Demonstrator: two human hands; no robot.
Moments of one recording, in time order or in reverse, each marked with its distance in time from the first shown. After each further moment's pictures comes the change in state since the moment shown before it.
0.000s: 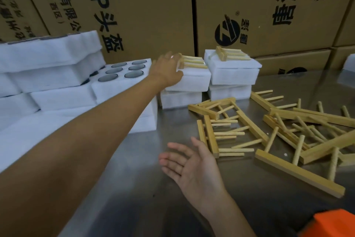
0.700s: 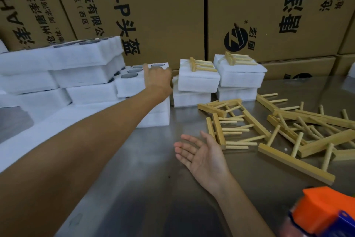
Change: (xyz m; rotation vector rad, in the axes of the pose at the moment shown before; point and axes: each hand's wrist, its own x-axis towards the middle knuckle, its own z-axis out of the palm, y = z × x) left_hand -0.067 -0.027 -0.017 0.355 0.049 -0.216; right_hand -0.006 0.000 0.004 -0.042 -0.007 -0.053
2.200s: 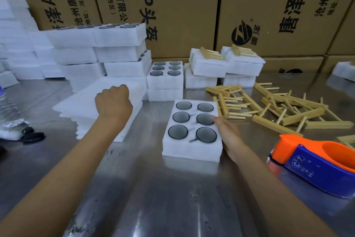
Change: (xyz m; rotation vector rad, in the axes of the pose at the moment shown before) left_hand -0.229 -0.142 -0.035 -0.193 -0.066 -0.336; right_hand -0.074 0.008 0.001 -0.629 0.284 -0.230
